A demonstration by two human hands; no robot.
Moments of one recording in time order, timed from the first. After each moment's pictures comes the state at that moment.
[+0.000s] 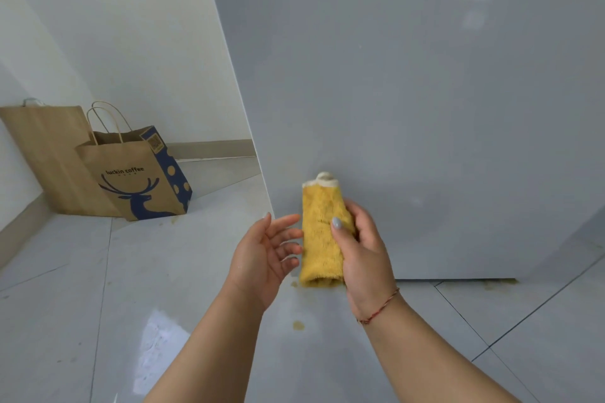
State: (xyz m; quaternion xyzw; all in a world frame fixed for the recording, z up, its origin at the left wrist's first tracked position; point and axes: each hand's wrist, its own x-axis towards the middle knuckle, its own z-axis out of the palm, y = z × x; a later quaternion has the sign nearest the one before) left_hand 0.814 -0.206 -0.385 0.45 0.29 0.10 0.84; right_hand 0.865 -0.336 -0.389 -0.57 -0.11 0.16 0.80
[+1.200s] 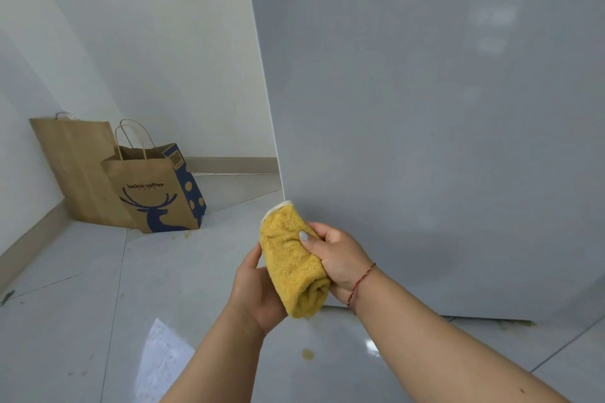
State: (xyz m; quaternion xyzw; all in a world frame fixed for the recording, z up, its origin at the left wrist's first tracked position) left_hand 0.811 -0.175 -0.374 0.25 0.34 0.03 0.90; right_hand 0.899 -0.275 -0.359 -0.54 -0.15 0.39 0.73
